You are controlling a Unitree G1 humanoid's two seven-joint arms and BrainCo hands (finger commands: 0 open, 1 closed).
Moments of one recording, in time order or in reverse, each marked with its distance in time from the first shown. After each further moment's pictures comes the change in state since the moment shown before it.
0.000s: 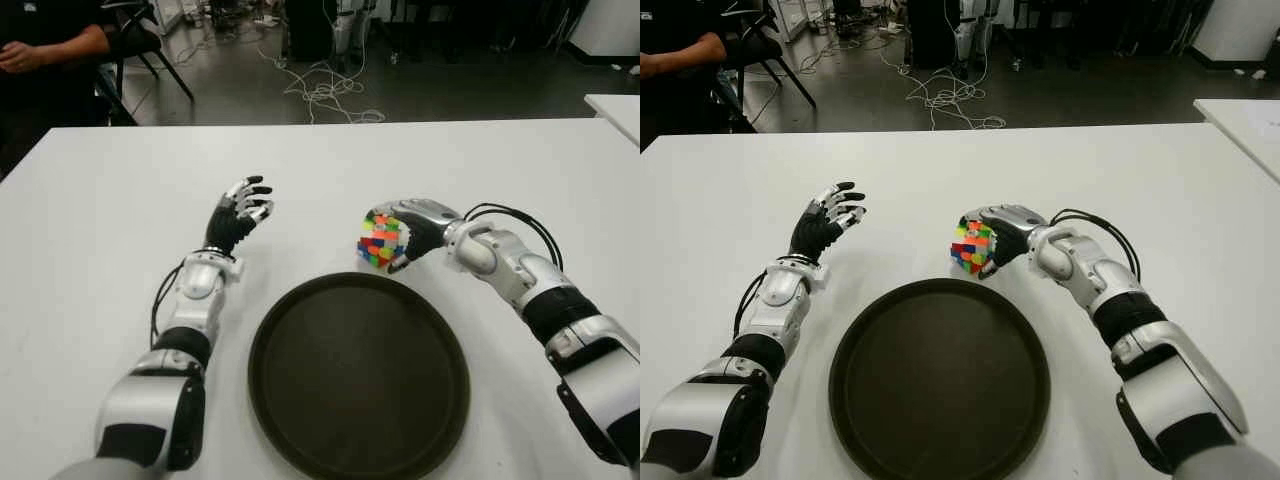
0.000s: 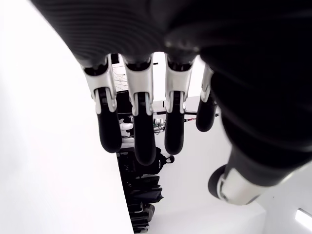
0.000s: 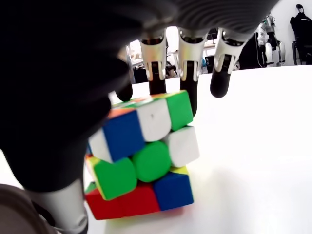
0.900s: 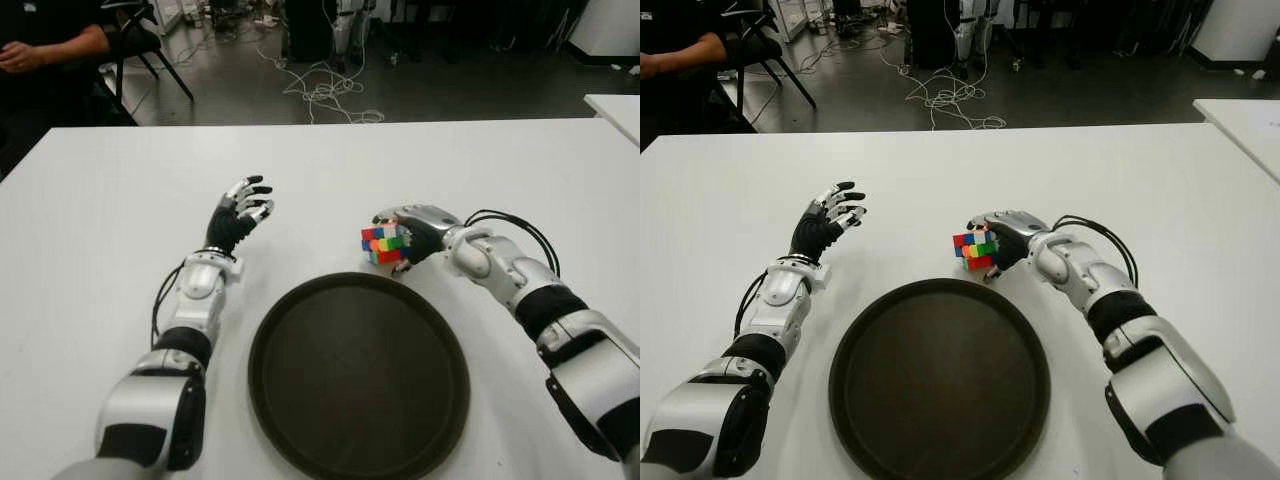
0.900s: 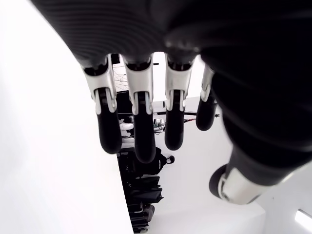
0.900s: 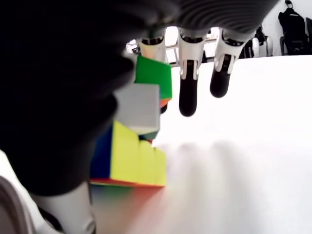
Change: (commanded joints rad) left arm 0.001 0.005 -0.006 0.001 0.007 -0.010 0.008; right arm -0.040 0.032 0.036 0.135 -0.013 0.005 -0.079
